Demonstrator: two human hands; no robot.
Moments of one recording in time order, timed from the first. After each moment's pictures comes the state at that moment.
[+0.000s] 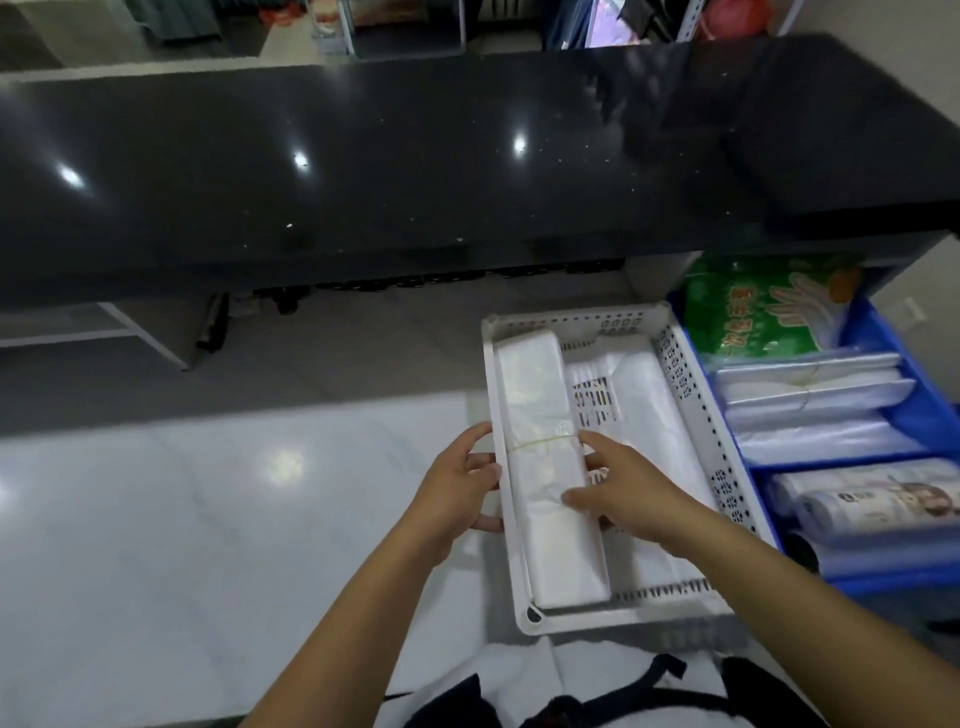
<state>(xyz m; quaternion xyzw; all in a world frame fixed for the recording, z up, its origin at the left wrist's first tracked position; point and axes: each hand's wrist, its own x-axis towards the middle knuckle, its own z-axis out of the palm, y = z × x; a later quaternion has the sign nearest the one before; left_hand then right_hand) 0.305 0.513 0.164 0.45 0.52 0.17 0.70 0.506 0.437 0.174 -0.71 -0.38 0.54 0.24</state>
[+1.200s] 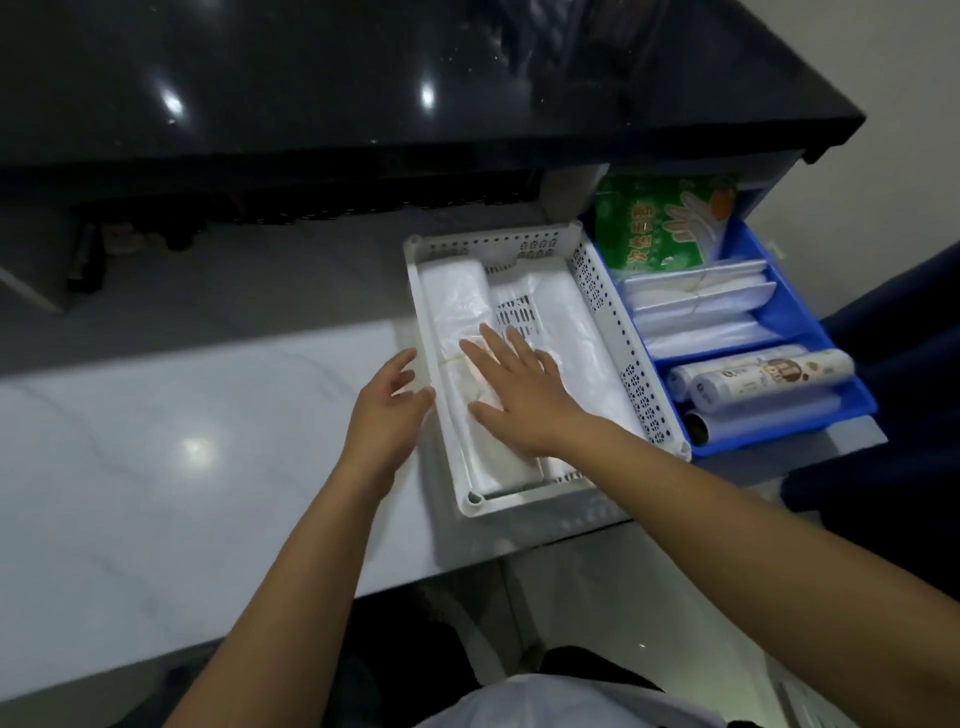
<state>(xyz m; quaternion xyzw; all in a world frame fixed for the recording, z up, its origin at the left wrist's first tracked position) 0.294 0.484 0.153 0.52 0.53 0.26 0.61 0.467 0.425 0.165 -0.73 -0.64 0.22 0.03</state>
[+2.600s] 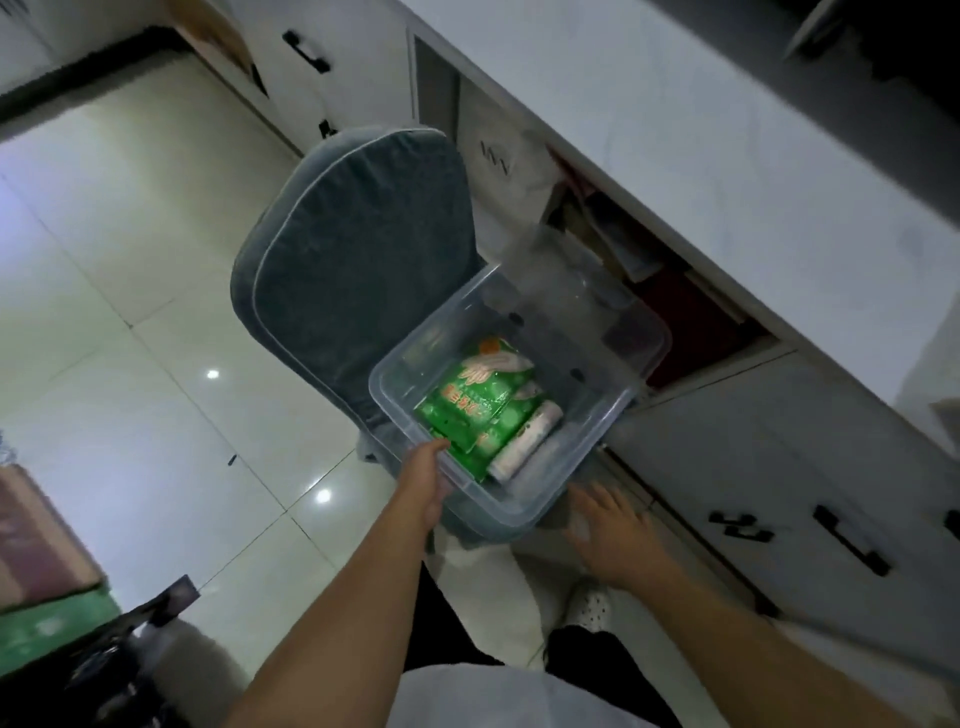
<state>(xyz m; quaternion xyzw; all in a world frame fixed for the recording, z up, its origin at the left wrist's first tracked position) -0.124 0.018 -0.022 -0.18 0.63 0.48 0.58 0.121 0.081 -0.001 -0.49 -0.76 0.29 -0.33</state>
